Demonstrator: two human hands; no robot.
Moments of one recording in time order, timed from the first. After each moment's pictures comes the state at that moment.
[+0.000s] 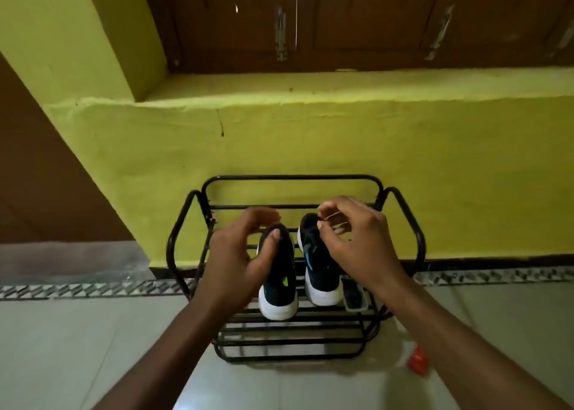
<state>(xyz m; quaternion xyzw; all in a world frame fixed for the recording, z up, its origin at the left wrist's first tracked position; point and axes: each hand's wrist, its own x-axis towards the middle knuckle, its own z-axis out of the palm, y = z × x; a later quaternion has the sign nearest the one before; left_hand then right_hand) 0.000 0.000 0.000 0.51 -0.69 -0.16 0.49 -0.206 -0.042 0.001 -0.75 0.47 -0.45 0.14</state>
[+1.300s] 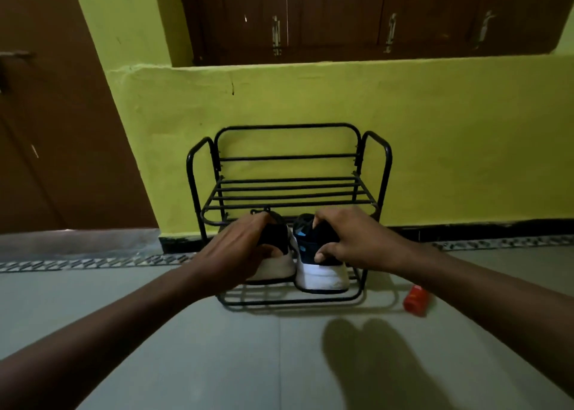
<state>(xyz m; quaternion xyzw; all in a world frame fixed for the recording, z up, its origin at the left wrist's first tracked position) -0.003 0.218 -0.182 0.48 -0.84 -0.05 0.24 -0.245 0.200 -0.153 -0.86 0.46 -0.19 0.11</state>
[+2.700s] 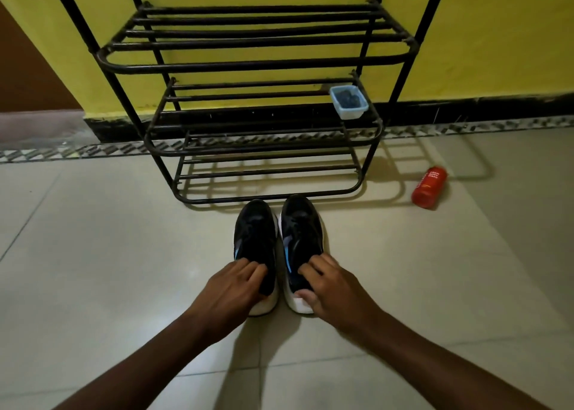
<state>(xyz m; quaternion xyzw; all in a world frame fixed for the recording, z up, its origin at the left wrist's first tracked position) -0.011 0.212 -0.535 0.46 -0.88 -0.02 0.09 -0.249 0.205 -0.551 -0.87 0.46 -0.18 0.06</state>
